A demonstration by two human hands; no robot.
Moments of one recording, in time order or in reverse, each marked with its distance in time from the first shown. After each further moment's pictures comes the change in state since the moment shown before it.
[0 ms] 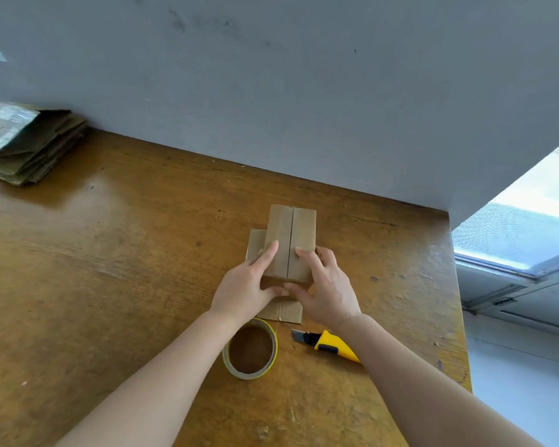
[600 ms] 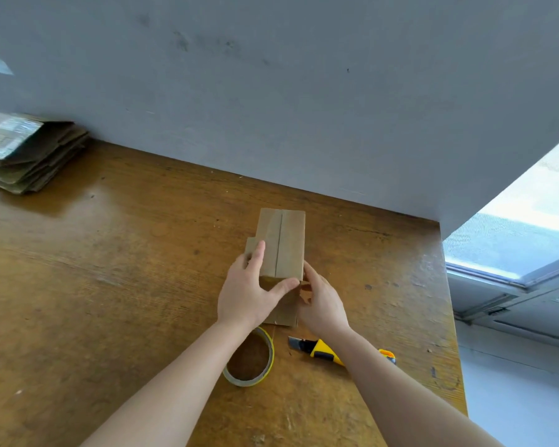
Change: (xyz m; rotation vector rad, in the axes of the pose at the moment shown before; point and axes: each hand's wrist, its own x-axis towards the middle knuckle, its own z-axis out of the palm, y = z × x) left_hand 0.000 0.029 -0.005 -0.041 0.098 -0.267; right_hand -0.007 -0.010 0.004 0.279 -0.103 0.292
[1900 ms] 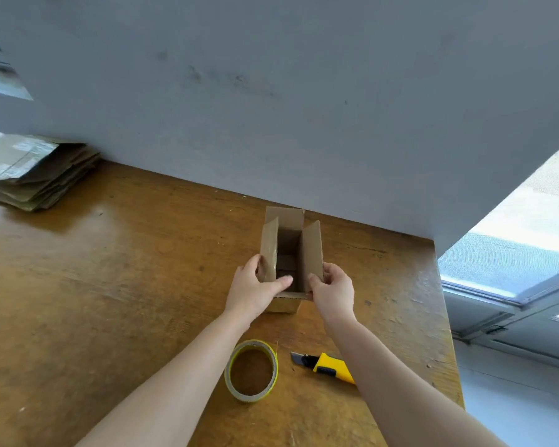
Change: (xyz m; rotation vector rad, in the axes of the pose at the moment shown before) left_hand 0.023 0.014 -0.020 -0.460 -0.138 -0.323; right_hand 0.018 -0.034 -0.020 0.470 0.321 0.297
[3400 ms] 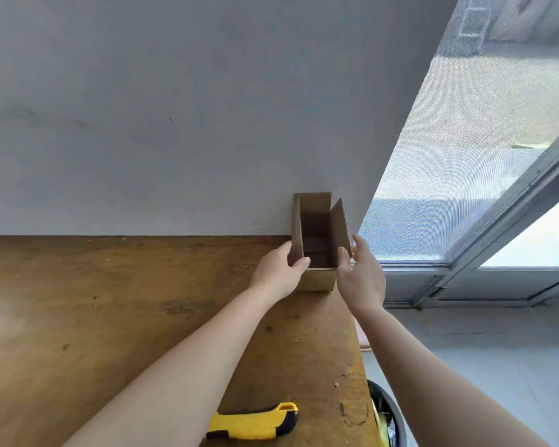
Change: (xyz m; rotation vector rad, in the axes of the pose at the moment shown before) left_hand 0.038 0.167 0.220 0.413 -0.298 0.329; right_hand 0.125 0.037 -0.225 -0.317 0.367 -0.082
